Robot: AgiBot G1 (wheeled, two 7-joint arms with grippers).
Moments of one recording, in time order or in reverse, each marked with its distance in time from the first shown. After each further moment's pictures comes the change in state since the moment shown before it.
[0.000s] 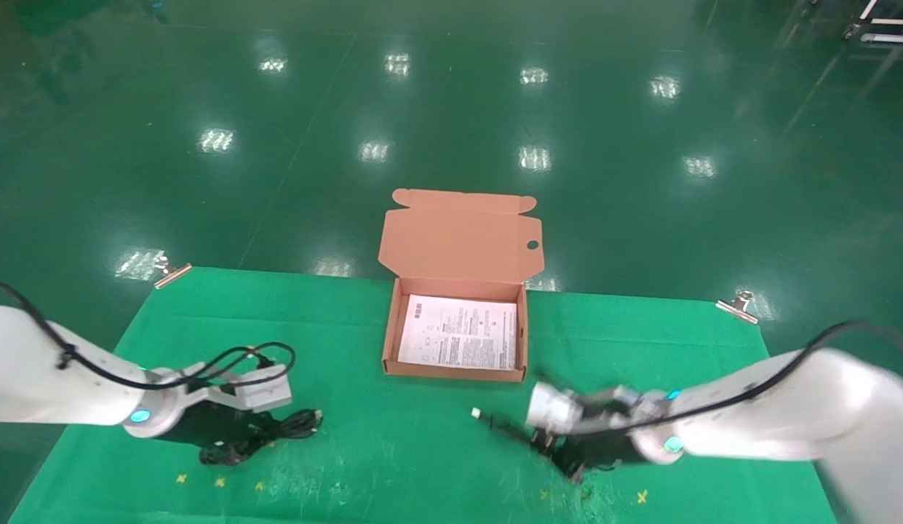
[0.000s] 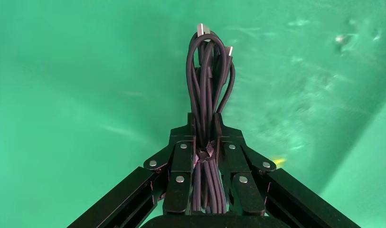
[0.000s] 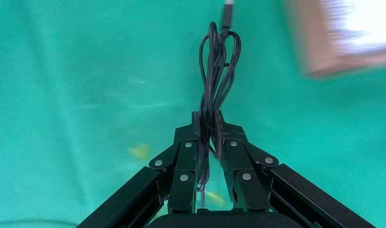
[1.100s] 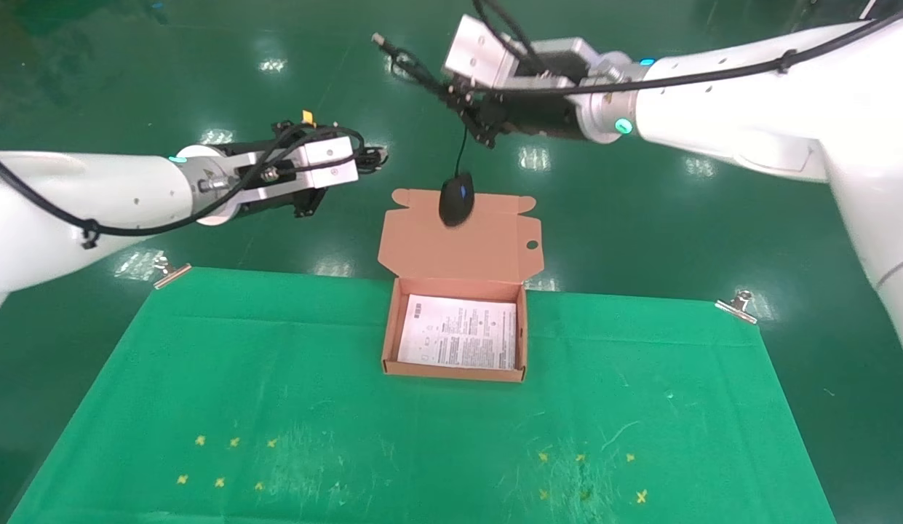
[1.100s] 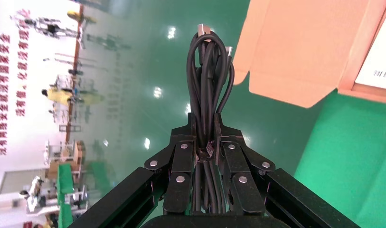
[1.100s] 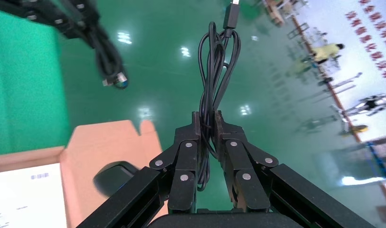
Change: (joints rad) left arm -0.114 0.061 -0.045 -0.418 0.298 -0.306 -0.151; right arm 0.427 -0.221 0.150 -0.146 0.110 0.215 -0.251
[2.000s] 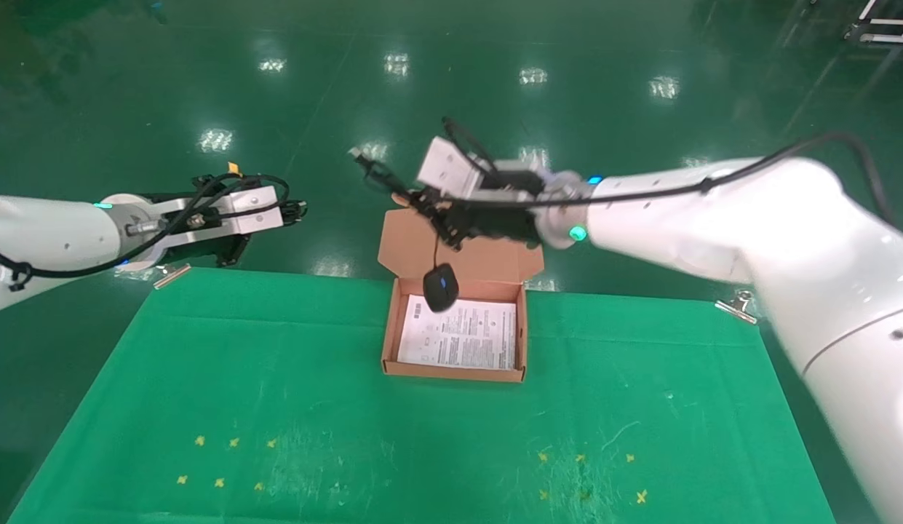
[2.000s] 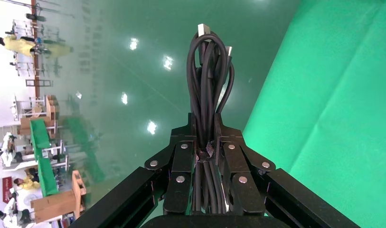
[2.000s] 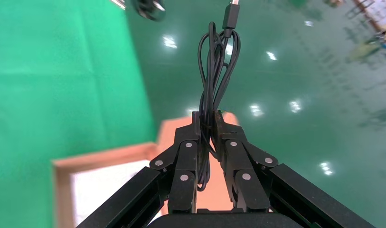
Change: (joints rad) left arm 0.050 -0.107 -0.001 -0.049 0.111 0.109 -0.115; right arm -0.131 -0.048 -0.123 -0.057 0.183 0.030 -0.032
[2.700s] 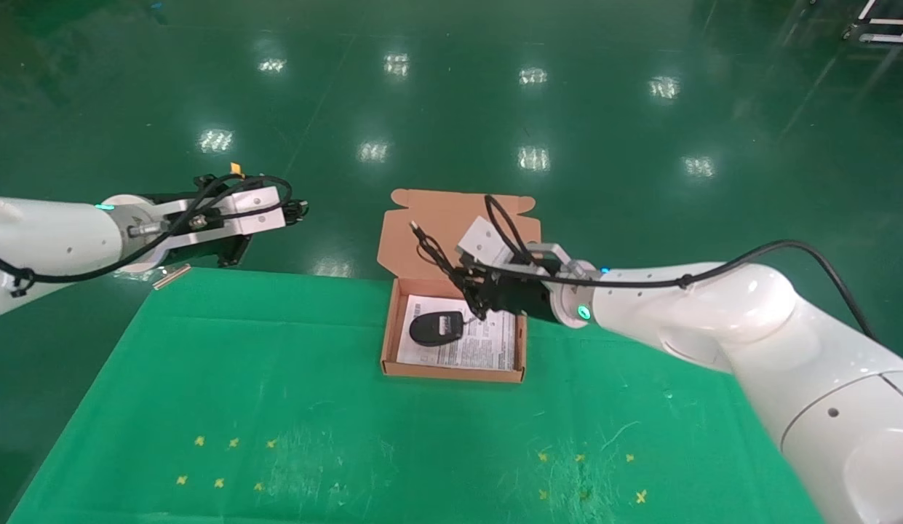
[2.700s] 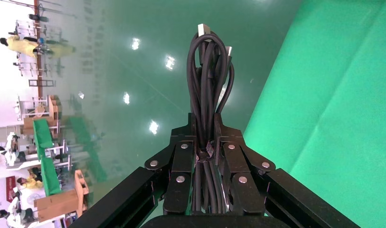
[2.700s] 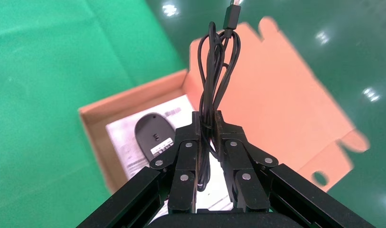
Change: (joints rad) left arm 0.011 -0.006 -0.001 -0.035 0.026 0.018 -0.035; right arm -0.110 0.001 -0.166 -0.129 0.168 0.118 0.104
